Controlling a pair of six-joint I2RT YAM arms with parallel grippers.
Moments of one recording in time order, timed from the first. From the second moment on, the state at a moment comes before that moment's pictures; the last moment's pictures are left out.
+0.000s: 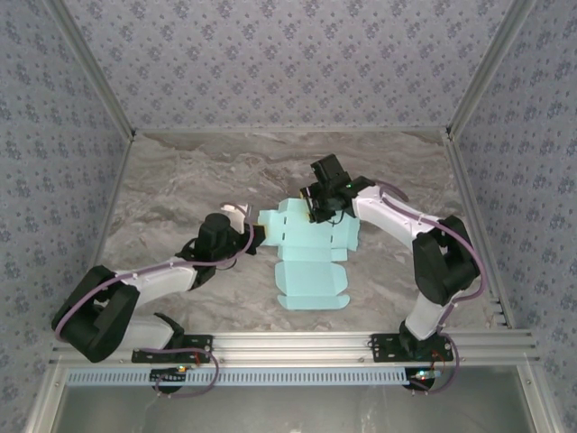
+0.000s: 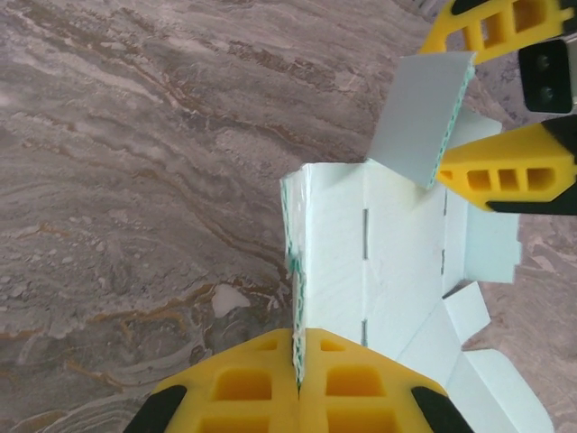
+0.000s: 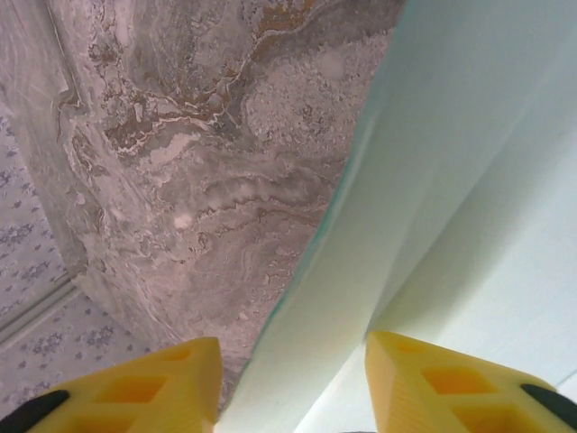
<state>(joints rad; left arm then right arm) -0.60 1.31 0.43 0.45 0.19 -0.46 0.58 1.71 1.27 -0.50 -0.13 1.75</state>
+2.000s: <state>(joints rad) -0.64 1.64 0.46 0.81 0.22 -0.17 0.48 1.57 0.61 0.67 -0.35 1.45</state>
